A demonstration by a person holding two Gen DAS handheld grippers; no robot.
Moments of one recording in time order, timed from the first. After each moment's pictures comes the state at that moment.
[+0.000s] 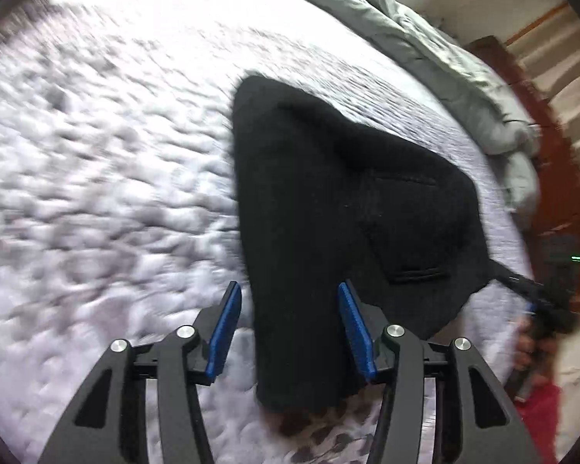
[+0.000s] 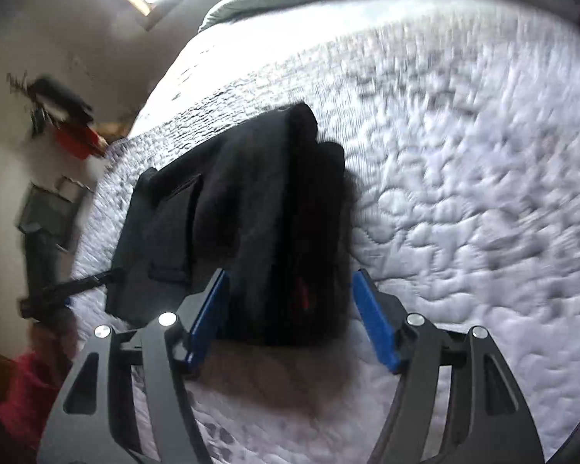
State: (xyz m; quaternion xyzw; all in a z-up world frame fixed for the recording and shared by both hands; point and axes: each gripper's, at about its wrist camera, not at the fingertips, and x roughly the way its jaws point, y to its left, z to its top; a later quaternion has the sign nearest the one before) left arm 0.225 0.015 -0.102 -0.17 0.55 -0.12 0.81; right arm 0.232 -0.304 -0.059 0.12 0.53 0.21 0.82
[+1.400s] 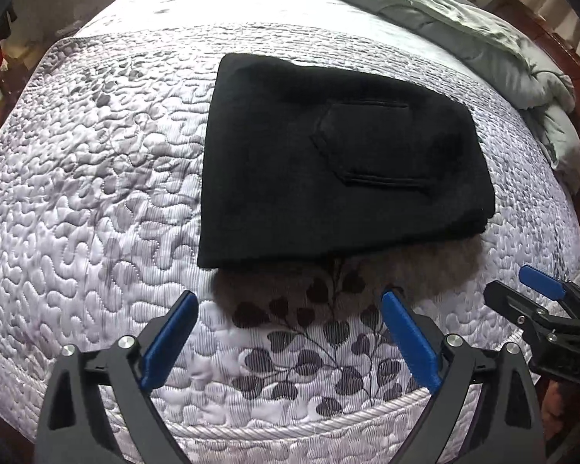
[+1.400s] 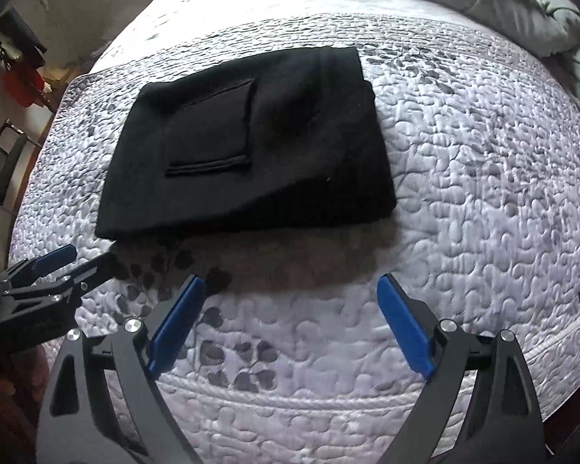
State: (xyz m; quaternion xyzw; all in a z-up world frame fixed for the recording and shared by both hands) left arm 0.149 -0.059 -0.067 -0.08 0.58 -0.04 0.81; right arm 0.139 -0.227 -0.038 0.01 0.58 0.10 0.81
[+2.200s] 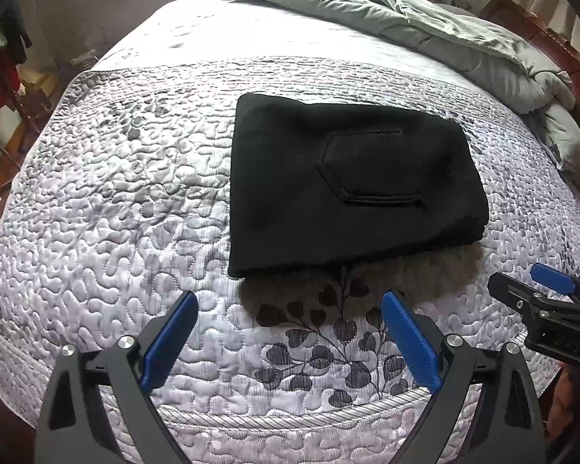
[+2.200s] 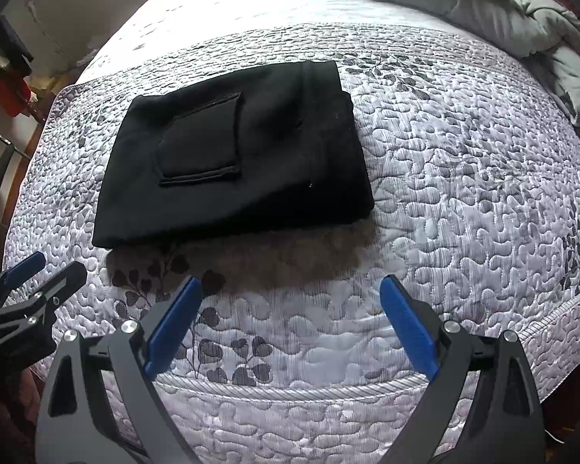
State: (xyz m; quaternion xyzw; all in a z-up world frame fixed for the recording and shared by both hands) left arm 0.135 -0.058 -0.031 -0.04 0.54 -0.01 0.84; right arm 0.132 -0.228 -0.020 0.01 0.57 0.06 0.82
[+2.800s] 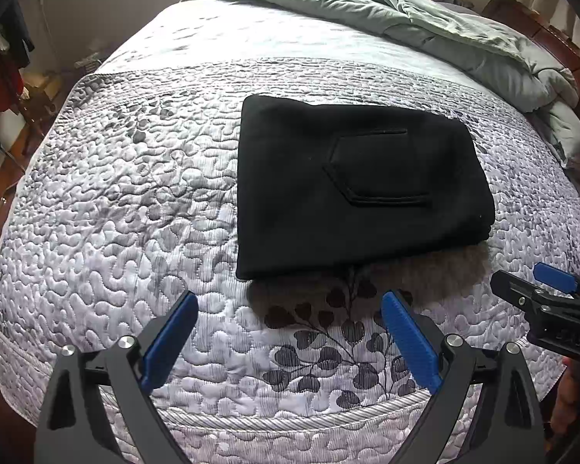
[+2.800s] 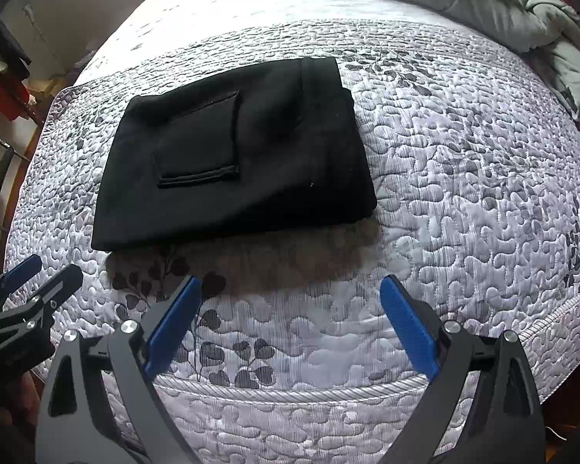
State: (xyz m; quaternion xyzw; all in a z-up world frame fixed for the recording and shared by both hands) left arm 0.135 -0.058 -0.032 -0.03 0.54 0.00 0.84; right arm 0.135 -0.228 -0.026 0.01 0.58 0.06 0.81
